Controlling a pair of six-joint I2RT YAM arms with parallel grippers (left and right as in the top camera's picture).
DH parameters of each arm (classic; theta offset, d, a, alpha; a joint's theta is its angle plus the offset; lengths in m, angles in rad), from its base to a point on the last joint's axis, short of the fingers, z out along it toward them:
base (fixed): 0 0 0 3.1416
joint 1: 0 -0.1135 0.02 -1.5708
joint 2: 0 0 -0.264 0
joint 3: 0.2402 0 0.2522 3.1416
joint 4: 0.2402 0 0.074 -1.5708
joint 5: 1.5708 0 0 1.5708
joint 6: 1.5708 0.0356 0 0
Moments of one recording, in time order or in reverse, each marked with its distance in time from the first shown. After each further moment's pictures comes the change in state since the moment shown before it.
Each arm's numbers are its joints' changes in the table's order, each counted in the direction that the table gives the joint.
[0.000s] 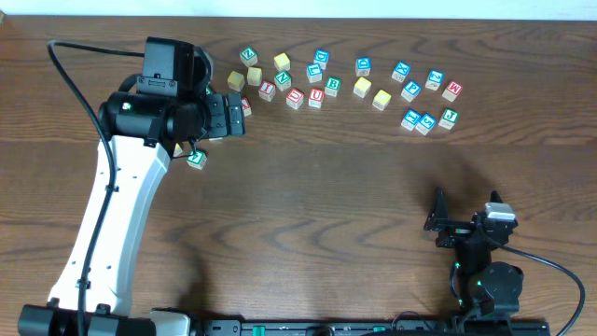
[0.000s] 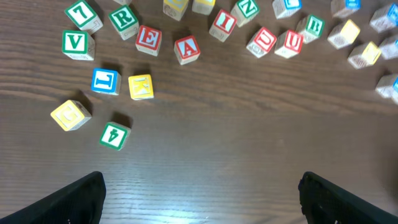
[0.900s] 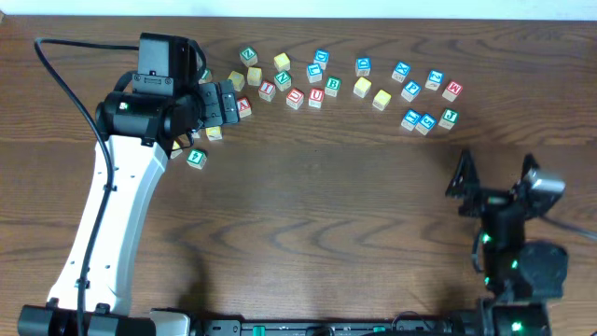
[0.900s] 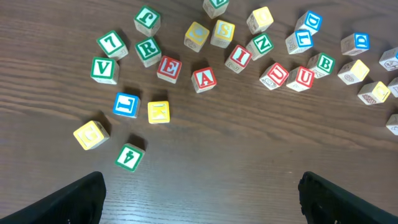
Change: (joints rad) left arm -0.013 0.000 0.000 -0.076 -0.072 -0.031; right arm 0.000 -0.436 0.449 -0.091 0.006 0.077
